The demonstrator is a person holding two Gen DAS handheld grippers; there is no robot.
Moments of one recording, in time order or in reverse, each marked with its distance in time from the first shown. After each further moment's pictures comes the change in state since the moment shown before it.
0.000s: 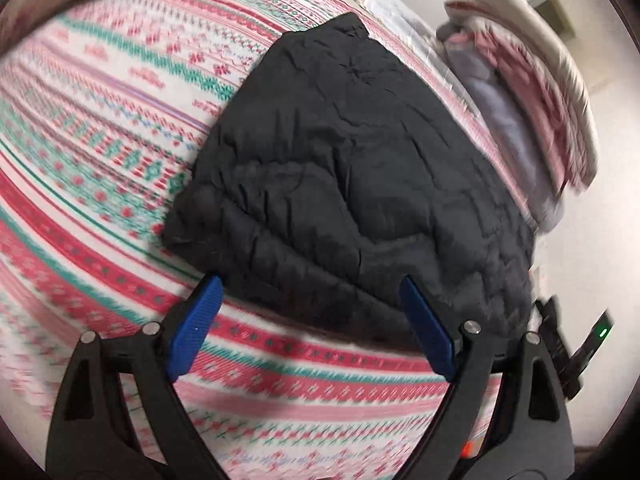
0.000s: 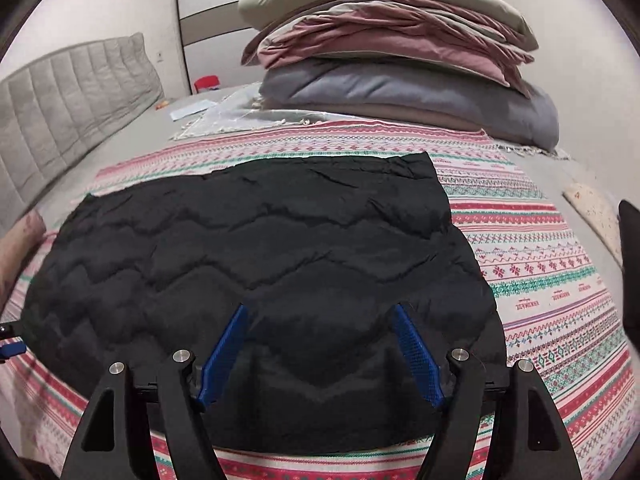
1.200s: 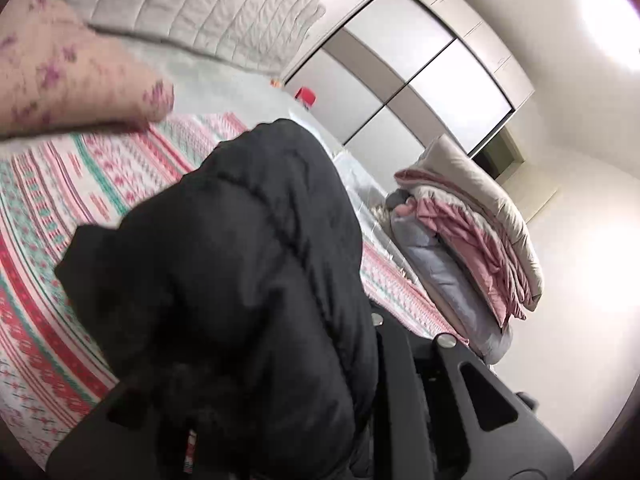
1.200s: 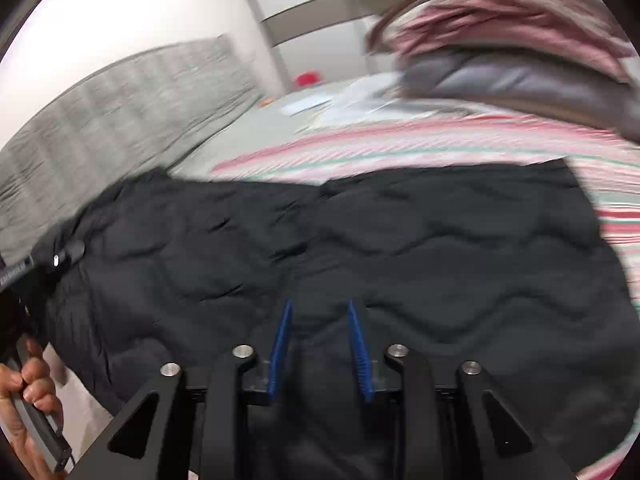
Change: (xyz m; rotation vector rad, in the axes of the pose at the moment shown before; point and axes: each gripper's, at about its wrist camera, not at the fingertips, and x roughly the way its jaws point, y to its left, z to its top) left arm -0.100 -0.026 0.038 -0.052 -0.591 -0.170; right arm 0.037 0.149 0.014 -0.028 0.032 0.457
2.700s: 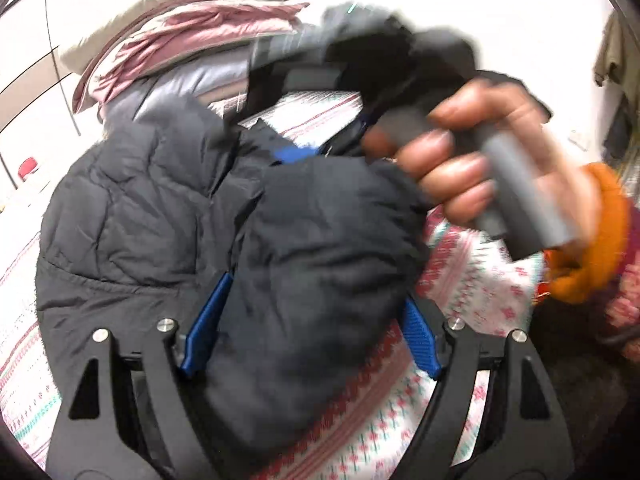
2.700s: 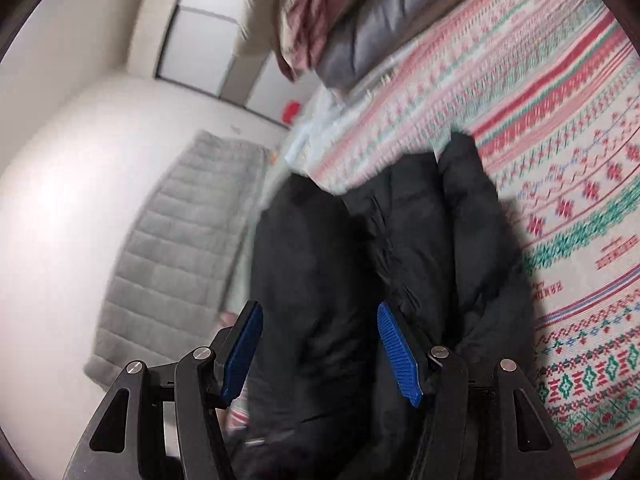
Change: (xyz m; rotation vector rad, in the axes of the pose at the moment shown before) left arm 0.032 -0.208 -0.218 1.249 0.550 -0.437; right arm -0.026 -0.185 0.022 0.593 -0.022 0.365
